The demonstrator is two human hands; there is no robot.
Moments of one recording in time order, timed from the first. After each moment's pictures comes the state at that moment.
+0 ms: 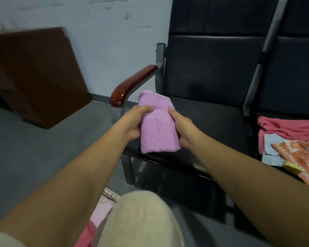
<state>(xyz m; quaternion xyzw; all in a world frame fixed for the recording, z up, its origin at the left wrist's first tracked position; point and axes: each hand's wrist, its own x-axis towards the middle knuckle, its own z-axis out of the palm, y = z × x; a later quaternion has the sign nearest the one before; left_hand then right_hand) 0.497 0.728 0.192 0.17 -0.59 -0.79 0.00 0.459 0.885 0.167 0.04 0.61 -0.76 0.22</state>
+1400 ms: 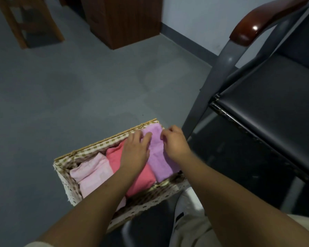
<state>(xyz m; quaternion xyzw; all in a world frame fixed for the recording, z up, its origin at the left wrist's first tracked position) 0.728 0.554 -0.116 0.26 -0.95 -0.08 0.13 0.596 0.655 -0.076 -0.38 0.89 -0.21 0.15</state>
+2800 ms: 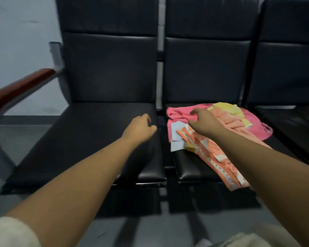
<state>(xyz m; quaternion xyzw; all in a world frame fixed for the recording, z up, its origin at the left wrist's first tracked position) 0.412 1.001 0.146 -0.10 -0.95 -0.30 -0.01 0.441 1.231 0.169 0.08 0.97 -0.23 -0.06</state>
